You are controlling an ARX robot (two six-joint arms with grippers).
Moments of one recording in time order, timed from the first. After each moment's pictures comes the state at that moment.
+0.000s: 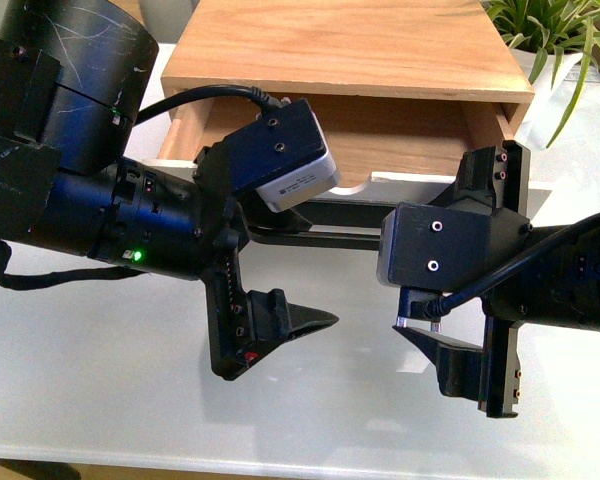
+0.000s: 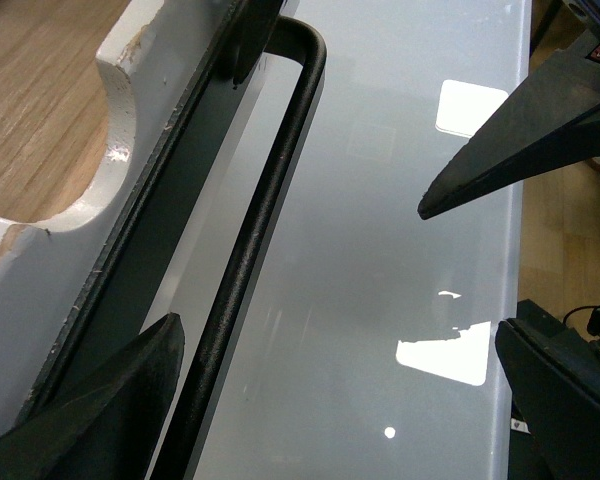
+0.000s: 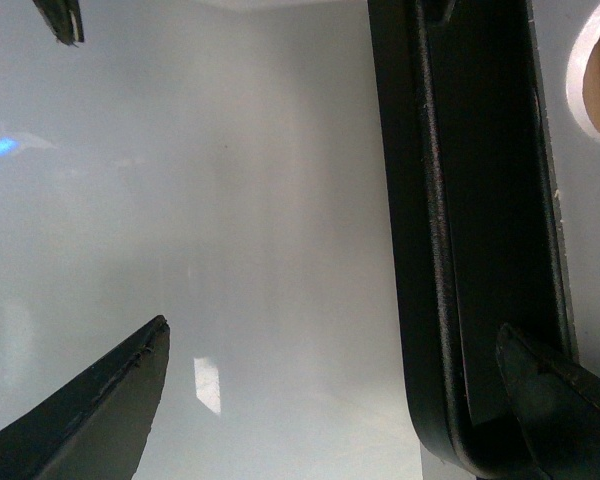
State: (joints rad) left arm -0.37 2.04 0.87 0.36 0.74 0.72; right arm 0.33 1.88 0.62 0.50 -0.31 -1.19
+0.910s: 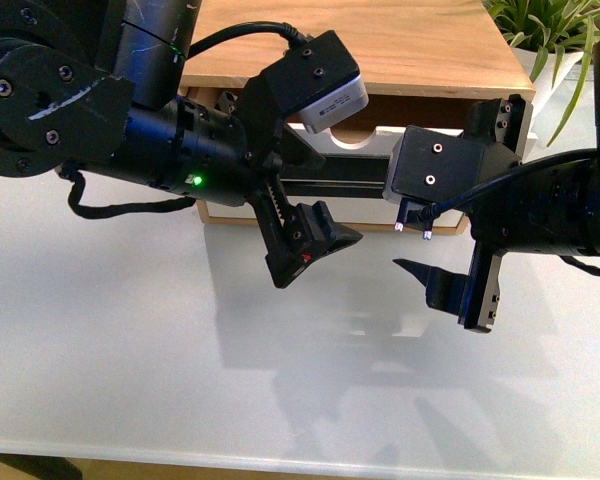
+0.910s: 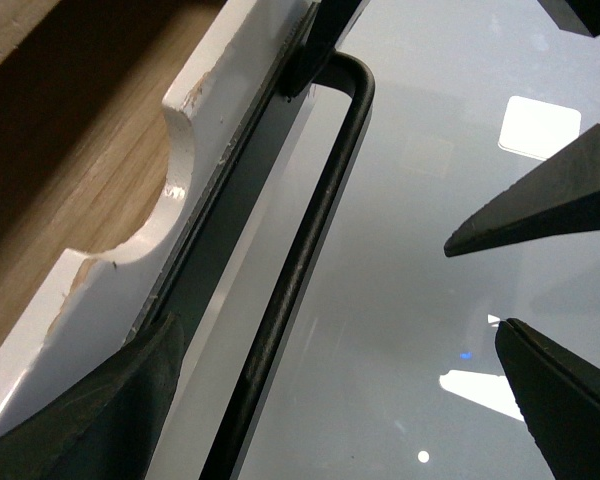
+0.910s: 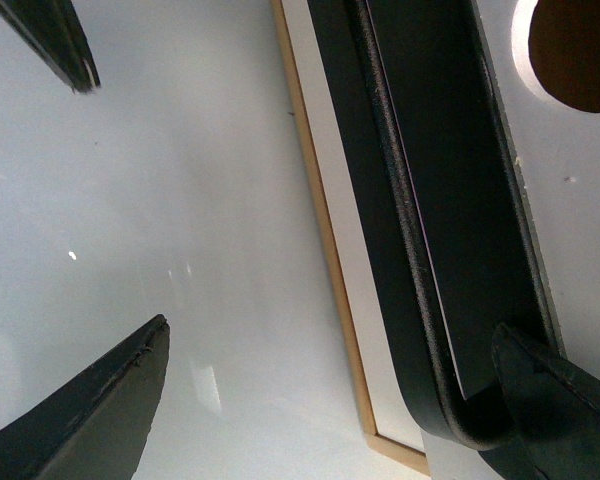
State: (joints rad) left arm -0.39 2.13 1.07 0.37 0.64 0.63; right arm 0.26 1.99 0.79 0.51 -0.30 -1.14
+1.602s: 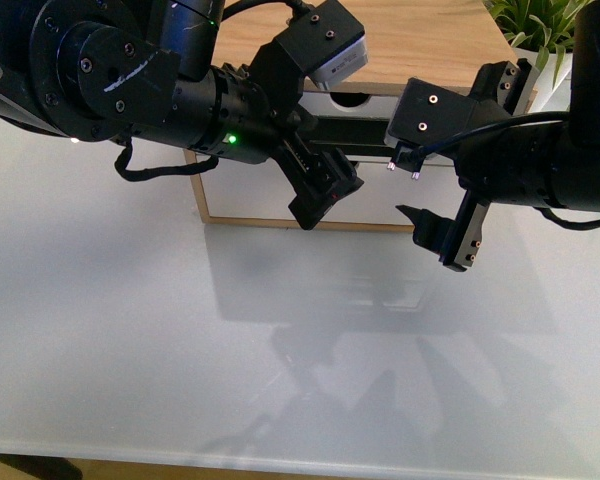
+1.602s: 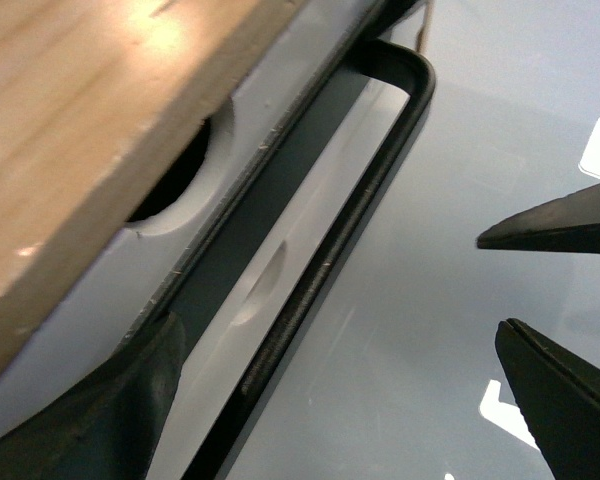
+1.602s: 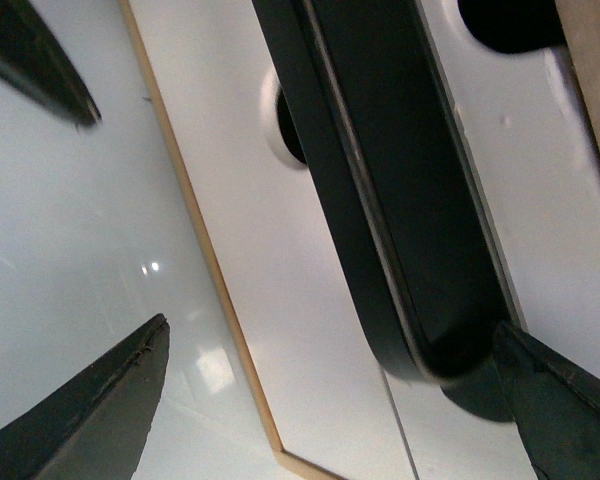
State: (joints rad) left arm -0.39 2.23 1.23 0.40 0.49 0.52; right arm 0.23 2.10 0.93 0.60 -0.20 -1.07
